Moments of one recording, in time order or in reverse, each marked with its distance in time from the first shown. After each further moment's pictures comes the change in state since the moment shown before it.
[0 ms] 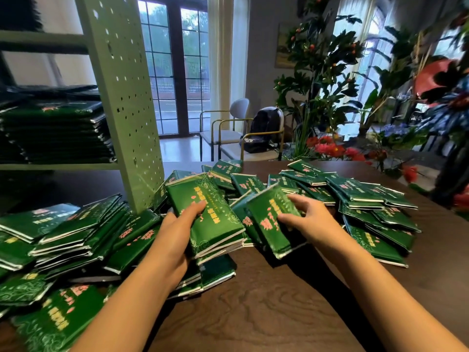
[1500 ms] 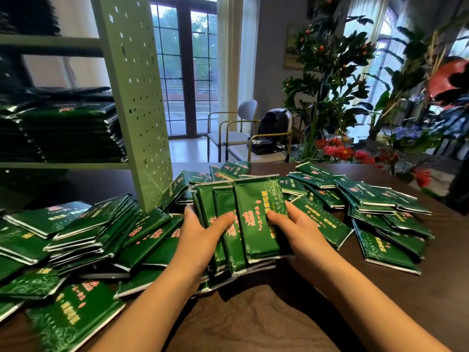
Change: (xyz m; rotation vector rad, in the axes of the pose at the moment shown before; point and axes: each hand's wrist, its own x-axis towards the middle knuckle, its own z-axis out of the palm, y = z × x) left_hand 0.009 -0.026 0.003 0.275 -0.037 0.239; right_hand -0.034 -0.034 0.044 0.743 -0.156 0.049
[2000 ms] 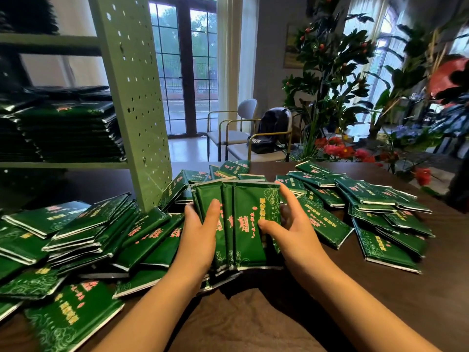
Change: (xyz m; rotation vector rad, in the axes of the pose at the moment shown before) left_hand -0.007 0.010 0.009 0.058 0.034 0.018; right_hand -0.008 0.001 0.003 -0.319 0.086 -0.150
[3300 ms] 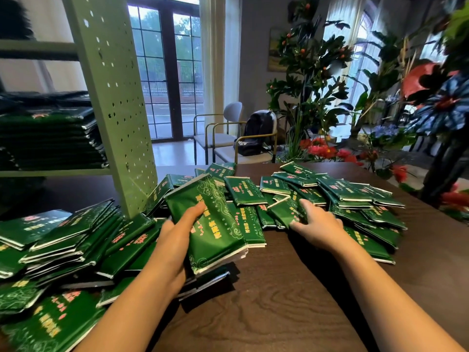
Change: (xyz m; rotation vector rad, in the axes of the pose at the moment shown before) left_hand 0.000 0.011 -0.014 -0.296 -0.002 -0.278; right_hand 0.045 0.027 -0.089 -1.187 0.001 0.344
